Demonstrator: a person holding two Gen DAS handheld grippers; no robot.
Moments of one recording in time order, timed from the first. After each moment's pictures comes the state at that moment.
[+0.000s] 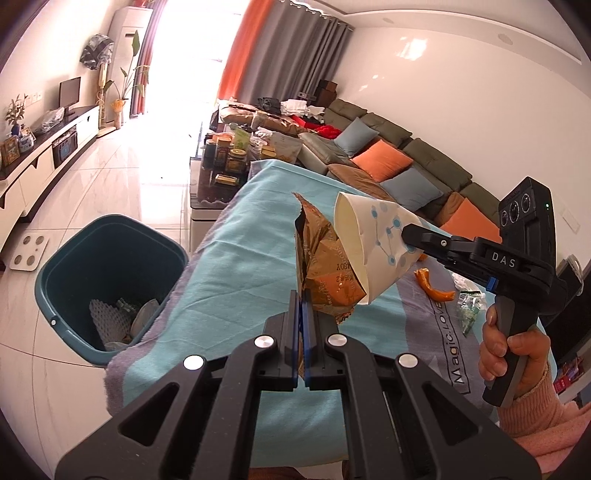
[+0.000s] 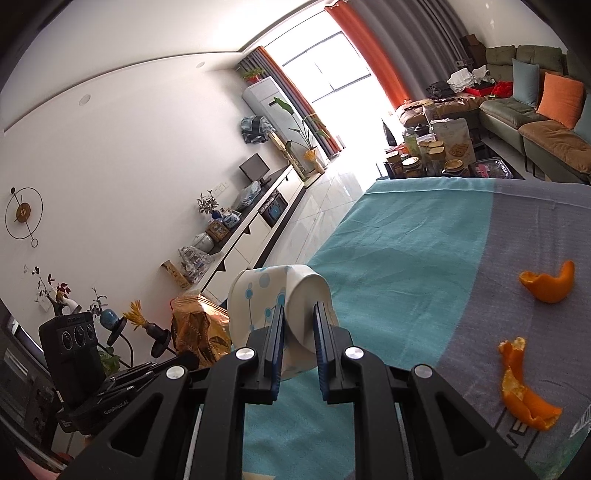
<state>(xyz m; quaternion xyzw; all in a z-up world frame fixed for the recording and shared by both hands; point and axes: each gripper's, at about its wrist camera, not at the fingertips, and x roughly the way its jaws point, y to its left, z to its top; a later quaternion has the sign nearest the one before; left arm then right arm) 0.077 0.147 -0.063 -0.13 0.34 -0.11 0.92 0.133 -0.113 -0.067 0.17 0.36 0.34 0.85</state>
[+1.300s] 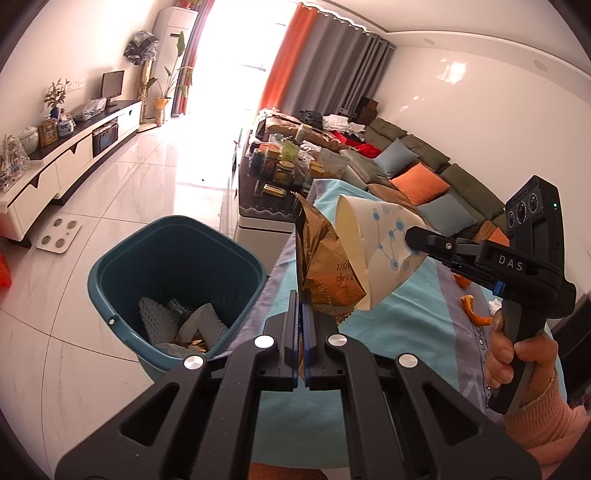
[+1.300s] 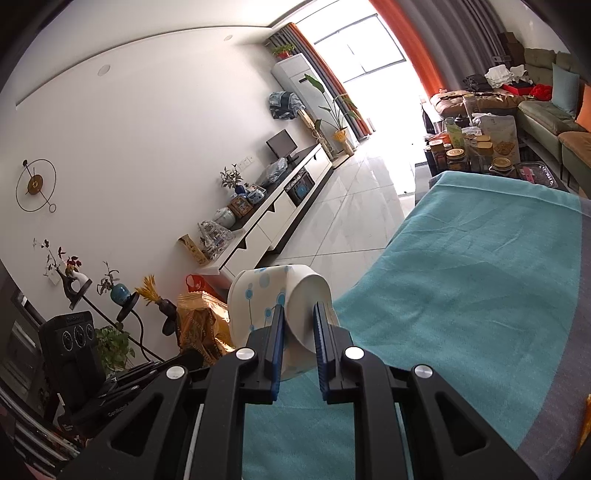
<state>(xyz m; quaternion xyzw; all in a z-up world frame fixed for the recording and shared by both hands) 0.060 0.211 -0.061 -0.16 0.33 -0.03 0.93 0.157 -0.029 -0.064 0.14 0.38 0.40 0.82</state>
